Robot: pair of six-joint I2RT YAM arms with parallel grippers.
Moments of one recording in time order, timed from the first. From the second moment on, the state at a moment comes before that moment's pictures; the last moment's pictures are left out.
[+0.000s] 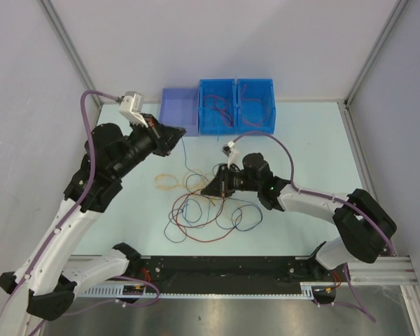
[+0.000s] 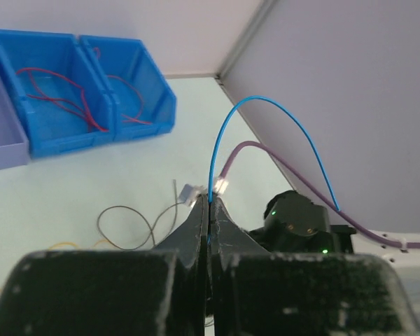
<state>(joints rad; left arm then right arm) -0.56 0.96 1.29 -0.37 0.12 -0.49 0.81 1.48 0.77 0.42 -0.52 0.78</state>
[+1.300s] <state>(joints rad) -0.66 0.80 0.83 -0.36 0.03 -0.60 0.47 1.09 1.54 0.03 -0.47 0.59</state>
